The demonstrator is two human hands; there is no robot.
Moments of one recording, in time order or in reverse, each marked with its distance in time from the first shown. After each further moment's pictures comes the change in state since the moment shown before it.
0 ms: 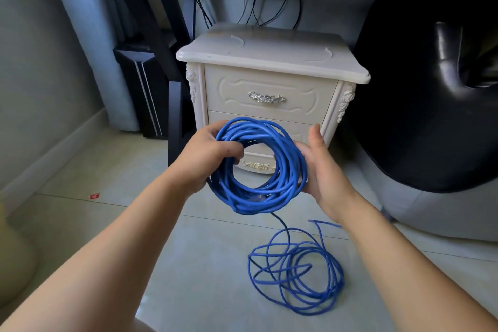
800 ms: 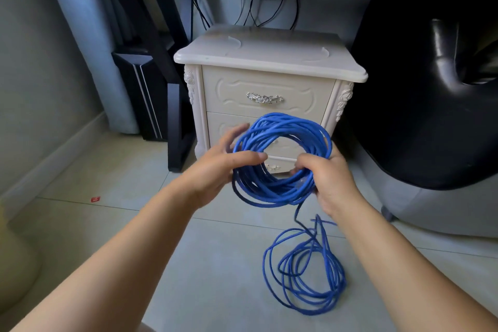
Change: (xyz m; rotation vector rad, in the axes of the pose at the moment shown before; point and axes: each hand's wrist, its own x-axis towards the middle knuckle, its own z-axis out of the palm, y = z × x) left_hand -0.010 -0.007 0.019 -0.164 -0.214 -0.102; right_hand 0.005 0.003 -0.002 0.176 0.434 -0.045
